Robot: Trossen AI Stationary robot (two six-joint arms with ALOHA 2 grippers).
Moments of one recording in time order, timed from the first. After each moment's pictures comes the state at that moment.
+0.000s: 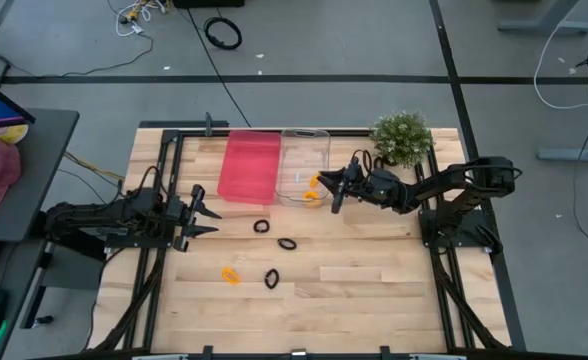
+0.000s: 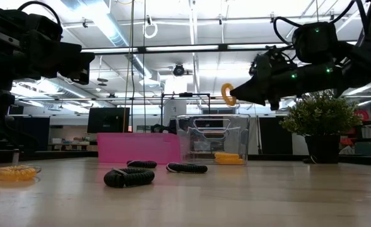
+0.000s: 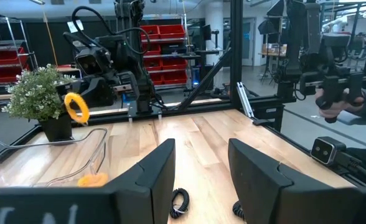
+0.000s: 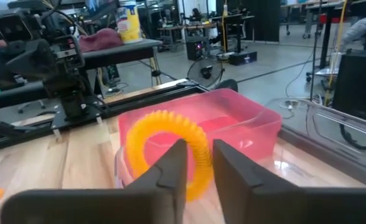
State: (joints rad) left arm 0.02 0.01 0.01 0.08 0.20 0.03; right arm -0.20 1.56 0.40 1.11 0.18 0.14
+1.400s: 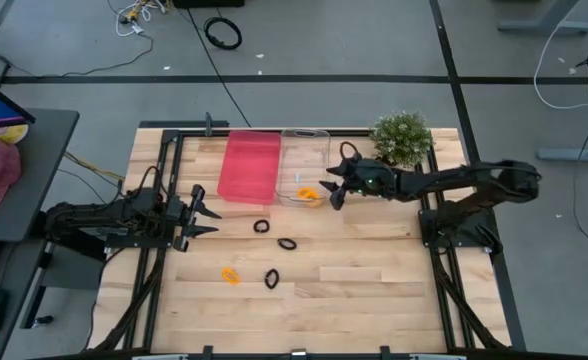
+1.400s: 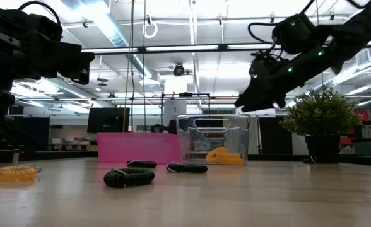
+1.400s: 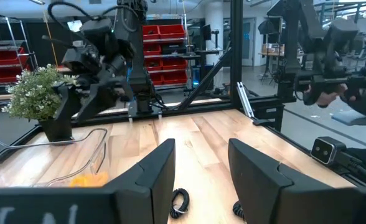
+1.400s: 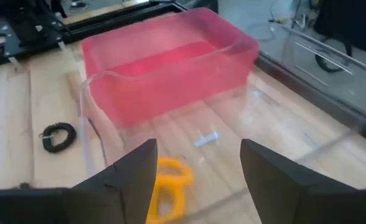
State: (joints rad) left arm 0.02 0.01 0.01 0.08 0.20 0.03; right arm -0.24 1.36 0.58 0.33 0.18 0.19
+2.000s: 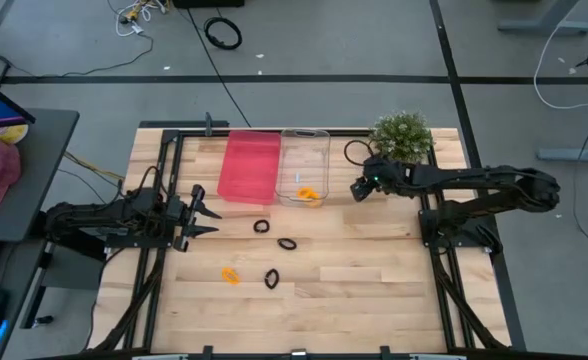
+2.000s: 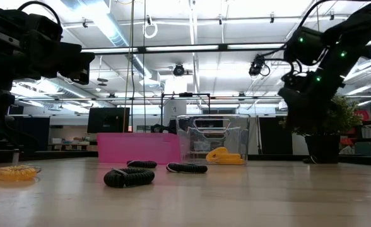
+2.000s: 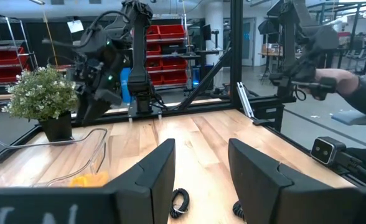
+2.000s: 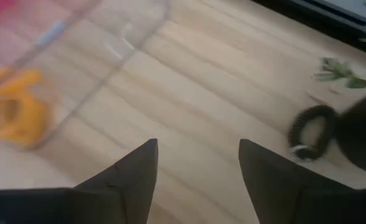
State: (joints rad) left arm 0.02 0.01 0.01 0.08 0.20 0.03; right arm -0.33 1.18 0.58 -0.37 0.37 0.54
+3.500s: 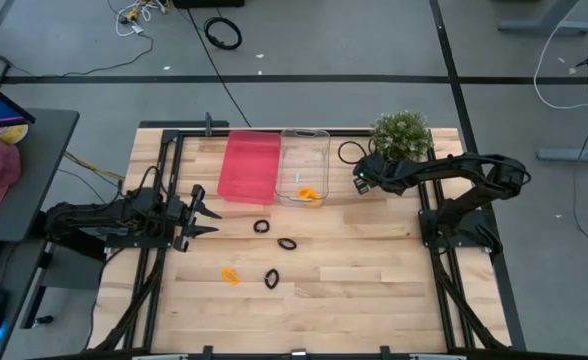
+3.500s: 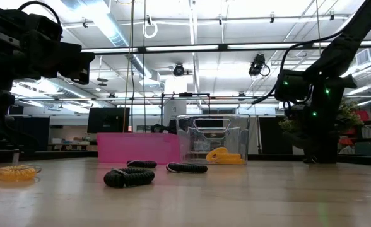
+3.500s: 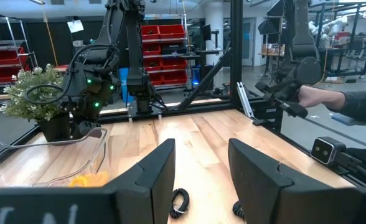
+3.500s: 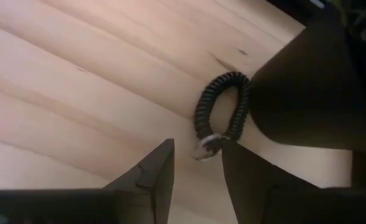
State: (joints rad) left arm 0.02 0.01 0.01 0.08 0.20 0.03; right arm -0.47 1.49 0.58 -0.35 0.58 0.54
